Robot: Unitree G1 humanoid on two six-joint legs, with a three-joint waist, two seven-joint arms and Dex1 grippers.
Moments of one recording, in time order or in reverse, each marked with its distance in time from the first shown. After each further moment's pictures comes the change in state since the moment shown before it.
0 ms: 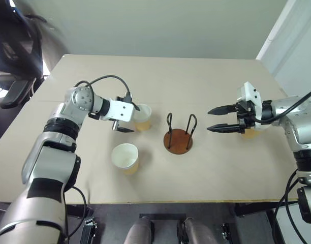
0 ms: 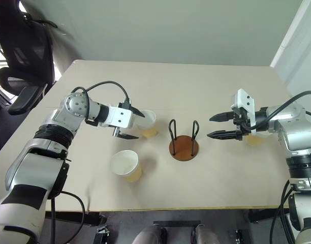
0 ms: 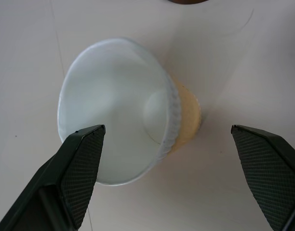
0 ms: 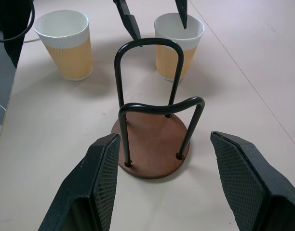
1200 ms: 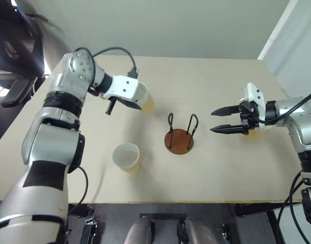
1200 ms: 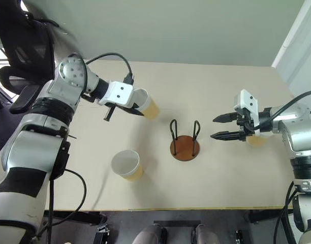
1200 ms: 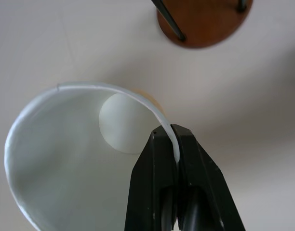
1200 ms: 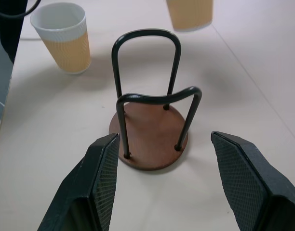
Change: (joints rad) left arm -0.279 -0.068 0.020 0.078 -0.063 0.125 -0.297; right arm 0.017 -0.037 0.000 -0.007 0.000 0.011 0.011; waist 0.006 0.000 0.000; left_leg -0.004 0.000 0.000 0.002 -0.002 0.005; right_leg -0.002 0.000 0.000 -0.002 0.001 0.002
